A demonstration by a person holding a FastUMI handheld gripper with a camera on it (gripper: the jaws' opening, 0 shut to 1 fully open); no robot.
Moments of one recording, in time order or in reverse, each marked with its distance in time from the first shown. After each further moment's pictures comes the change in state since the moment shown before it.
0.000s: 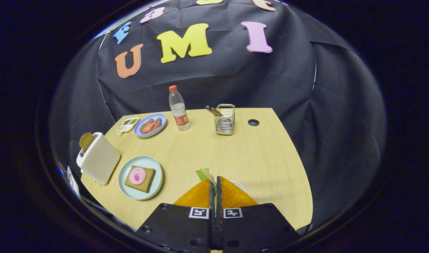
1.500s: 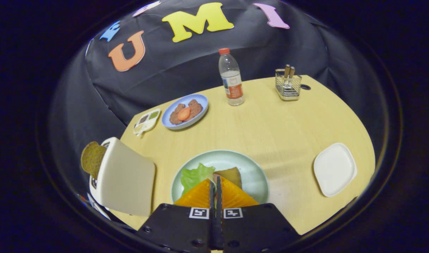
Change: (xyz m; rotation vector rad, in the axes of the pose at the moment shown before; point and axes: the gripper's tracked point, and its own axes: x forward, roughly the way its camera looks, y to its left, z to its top) arm 0.101 0.240 -0.056 0.192 0.154 0.059
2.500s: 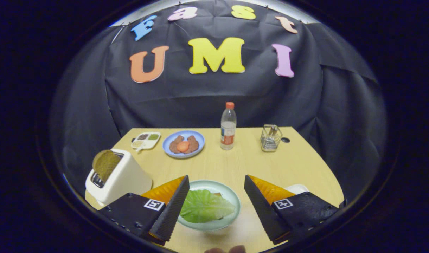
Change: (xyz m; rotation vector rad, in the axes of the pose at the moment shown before) arm -0.118 0.043 0.068 -0.214 -0.367 -0.111
